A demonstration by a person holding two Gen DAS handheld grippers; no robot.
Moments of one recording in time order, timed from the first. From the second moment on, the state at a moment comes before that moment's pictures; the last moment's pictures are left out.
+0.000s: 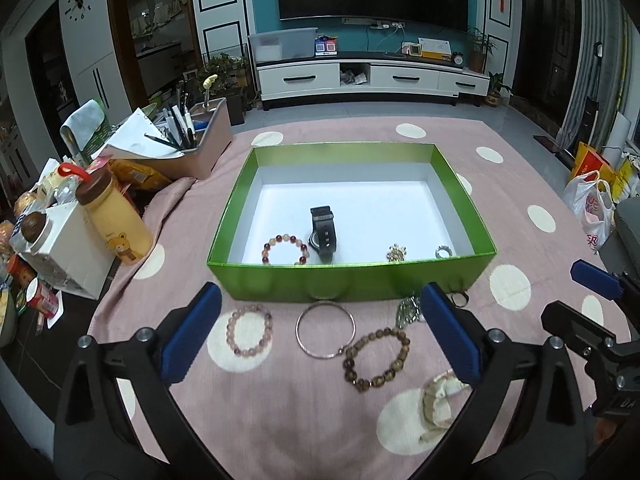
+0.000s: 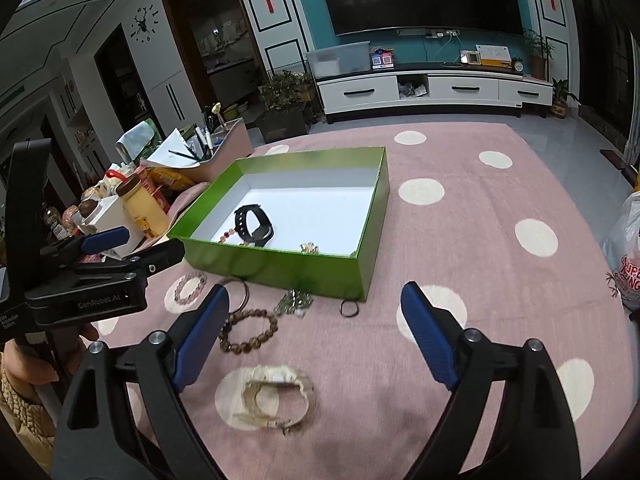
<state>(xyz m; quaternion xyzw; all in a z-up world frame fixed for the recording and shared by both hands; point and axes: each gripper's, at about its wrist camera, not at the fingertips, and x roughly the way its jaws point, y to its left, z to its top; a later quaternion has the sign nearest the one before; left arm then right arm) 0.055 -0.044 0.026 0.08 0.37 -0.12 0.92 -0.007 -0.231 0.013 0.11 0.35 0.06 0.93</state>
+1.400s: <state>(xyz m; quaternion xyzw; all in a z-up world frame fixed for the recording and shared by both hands) 0.004 0.040 -0.005 -0.05 0.43 -0.22 0.87 -0.045 -0.264 -0.008 0.15 0.36 0.02 0.92</state>
